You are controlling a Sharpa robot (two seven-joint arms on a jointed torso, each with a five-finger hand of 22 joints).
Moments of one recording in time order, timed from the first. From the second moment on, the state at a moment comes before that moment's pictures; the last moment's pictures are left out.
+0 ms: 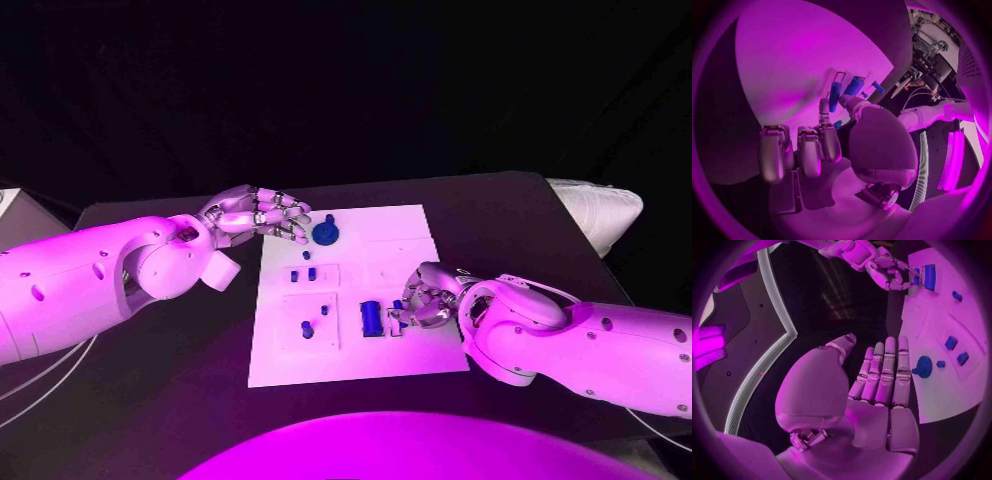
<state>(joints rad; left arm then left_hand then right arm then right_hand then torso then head) 1.13 -0.90 -0.06 1.43 -0.23 0.08 0.26 1.35 -0.16 0.36 0.16 0.20 0.79 0.20 0.32 0.28 0.97 0.17 0.25 0.08 0.94 0.13 0.44 0.38 0.17 0.97 0.23 0.17 0.28 1.06 -0.88 -0.20 1.80 -1.38 -0.39 -0.58 1.11 -0.24 0.47 0.23 0.31 1.03 0.06 0.47 0.40 1.46 -0.01 1.40 1.31 1.46 -0.07 1.57 1.31 0.03 1.47 0.04 1.46 1.31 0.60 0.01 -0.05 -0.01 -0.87</state>
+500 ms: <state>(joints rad) 1.13 -0.90 -0.06 1.43 -0.23 0.09 0.25 1.35 -0.16 0.36 0.16 0.20 0.79 0.20 0.32 0.28 0.97 0.17 0.25 0.08 0.94 0.13 0.44 0.38 0.17 0.97 0.23 0.17 0.28 1.04 -0.86 -0.20 1.80 -1.37 -0.38 -0.61 1.11 -0.24 0.47 0.23 0.31 1.03 0.06 0.47 0.40 1.46 -0.01 1.40 1.31 1.46 -0.07 1.57 1.31 0.03 1.47 0.04 1.46 1.31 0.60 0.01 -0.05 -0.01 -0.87</state>
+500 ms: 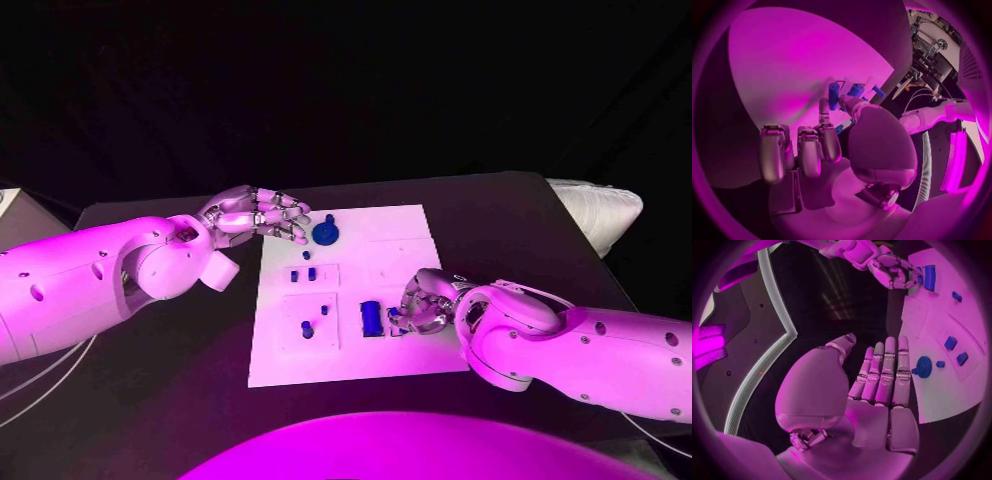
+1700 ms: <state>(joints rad) 1.13 -0.90 -0.06 1.43 -0.23 0.09 0.25 1.35 -0.16 0.36 0.16 0.20 0.79 0.20 0.32 0.28 0.97 0.17 0.25 0.08 0.94 0.13 0.44 0.38 0.17 0.97 0.23 0.17 0.28 1.03 -0.86 -0.21 1.80 -1.36 -0.38 -0.61 1.00 -0.21 0.46 0.29 0.31 1.03 0.06 0.49 0.40 1.46 -0.01 1.41 1.31 1.46 -0.07 1.57 1.31 0.03 1.46 0.03 1.48 1.31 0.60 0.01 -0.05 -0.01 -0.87</state>
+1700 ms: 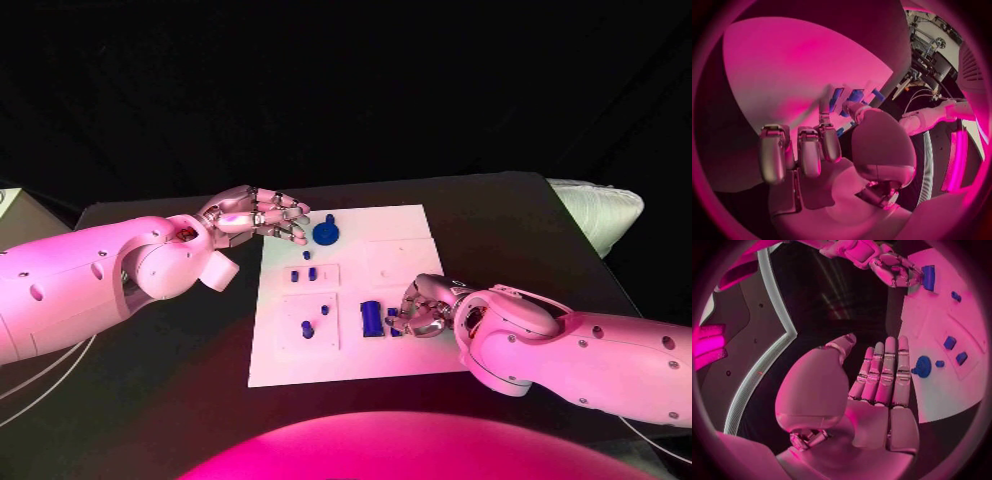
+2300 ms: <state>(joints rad) 1.13 -0.90 -0.06 1.43 -0.23 0.09 0.25 1.35 -0.16 0.36 0.16 0.20 0.79 0.20 0.32 0.28 0.97 0.17 0.25 0.08 0.94 0.13 0.44 0.38 0.17 0.97 0.23 0.17 0.28 1.03 -0.87 -0.20 1.80 -1.36 -0.38 -0.60 1.00 -0.20 0.46 0.29 0.30 1.03 0.06 0.49 0.40 1.47 -0.01 1.41 1.31 1.46 -0.07 1.57 1.31 0.03 1.46 0.03 1.48 1.31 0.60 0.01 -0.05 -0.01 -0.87</state>
